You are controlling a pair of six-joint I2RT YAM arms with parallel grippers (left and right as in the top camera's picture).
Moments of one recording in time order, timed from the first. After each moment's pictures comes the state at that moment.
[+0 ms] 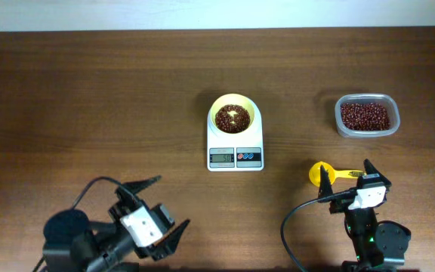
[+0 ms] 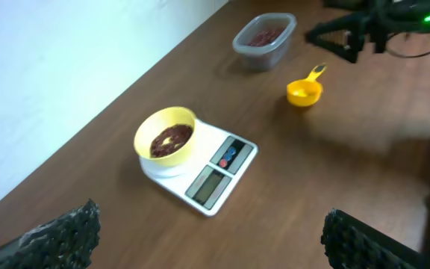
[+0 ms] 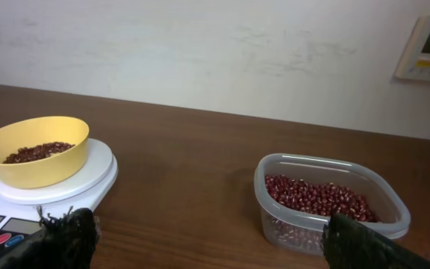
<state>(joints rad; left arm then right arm) -0.02 0.39 0.82 -0.93 0.72 0.67 -0.09 0.01 0.01 -0.06 -0.21 -0.08</state>
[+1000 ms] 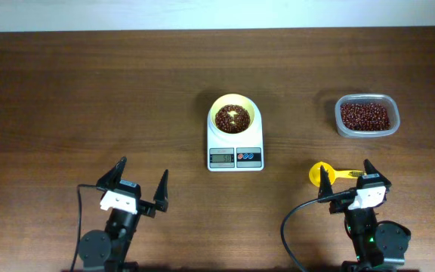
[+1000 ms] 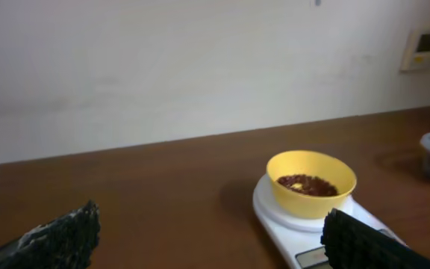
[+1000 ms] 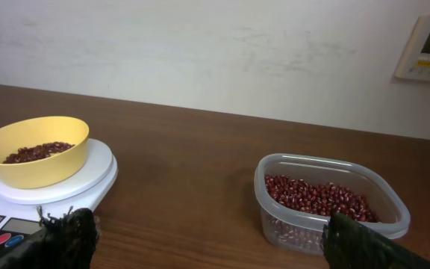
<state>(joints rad) 0.06 0.01 0.05 0.00 0.33 0.02 -0.09 0.01 0.01 -0.06 -0.21 -0.08</state>
